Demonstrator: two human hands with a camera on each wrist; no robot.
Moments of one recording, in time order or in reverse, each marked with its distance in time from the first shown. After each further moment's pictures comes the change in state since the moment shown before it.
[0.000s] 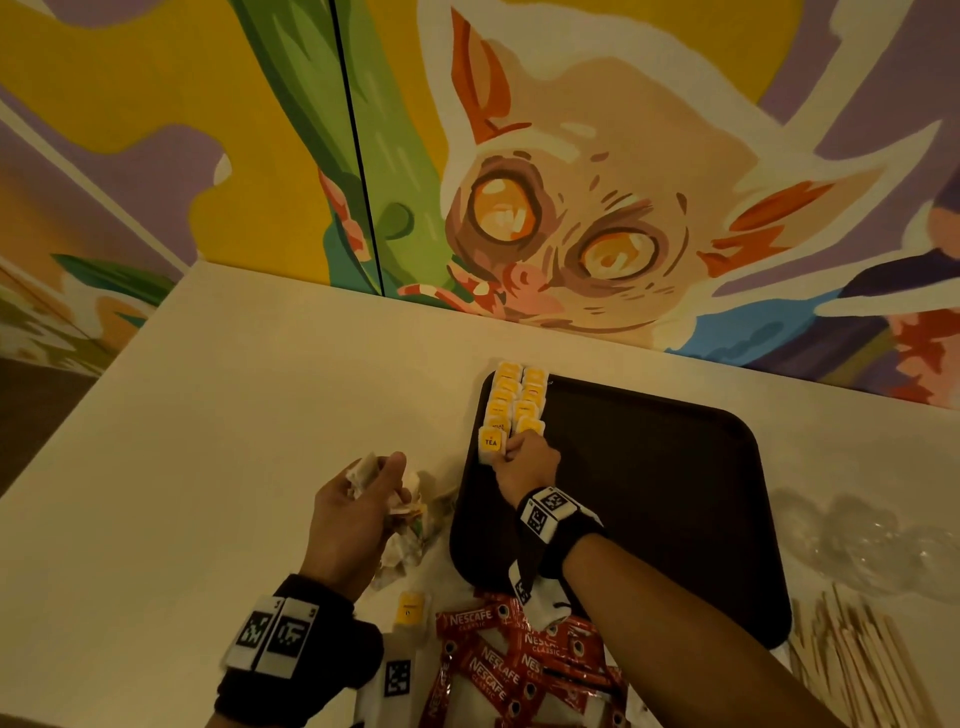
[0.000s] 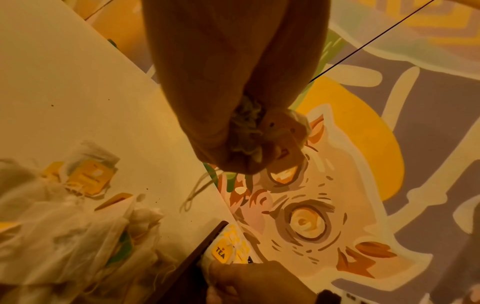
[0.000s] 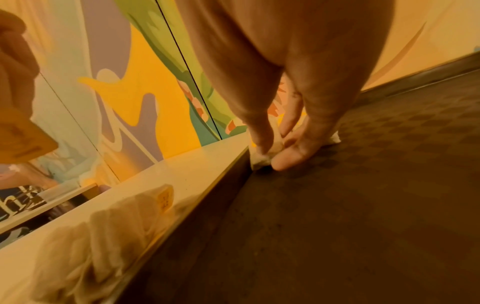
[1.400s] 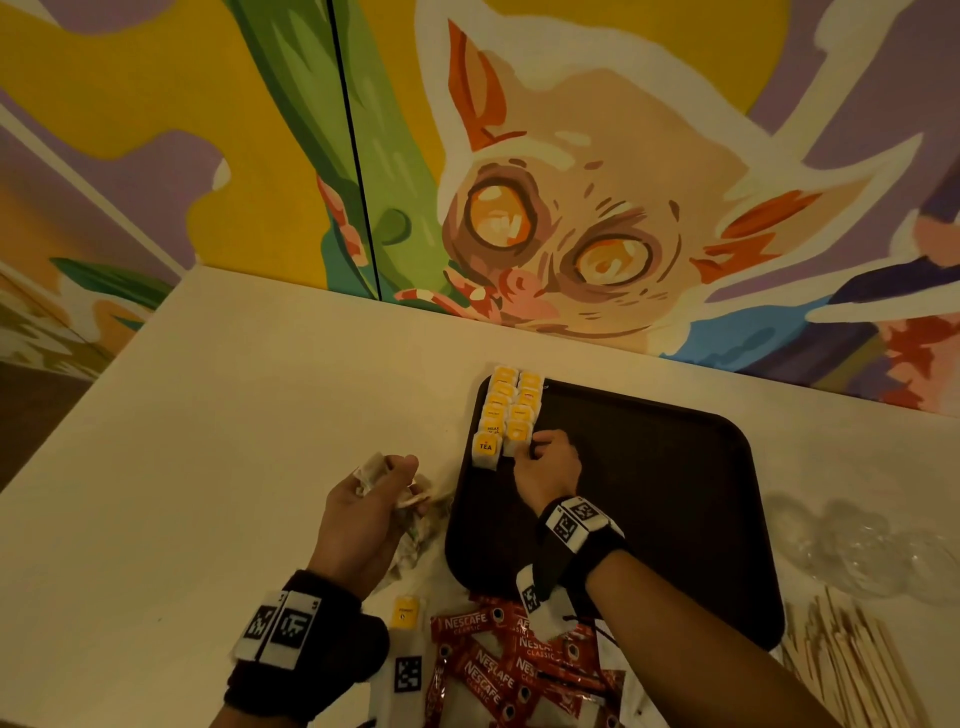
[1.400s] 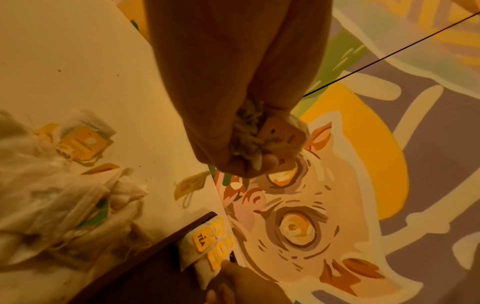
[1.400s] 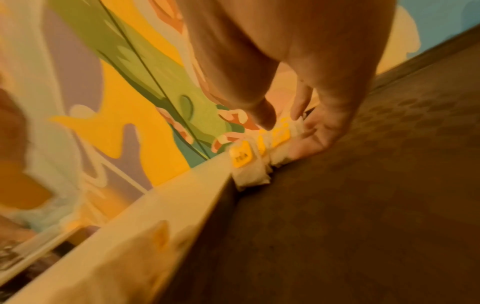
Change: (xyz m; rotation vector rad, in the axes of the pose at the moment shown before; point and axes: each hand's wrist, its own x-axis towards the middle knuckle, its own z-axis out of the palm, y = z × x) left_hand 0.001 0.000 0.013 -0.133 -0.084 -0.053; right_hand -0.003 0.007 -0.025 0.199 0.128 -0.007
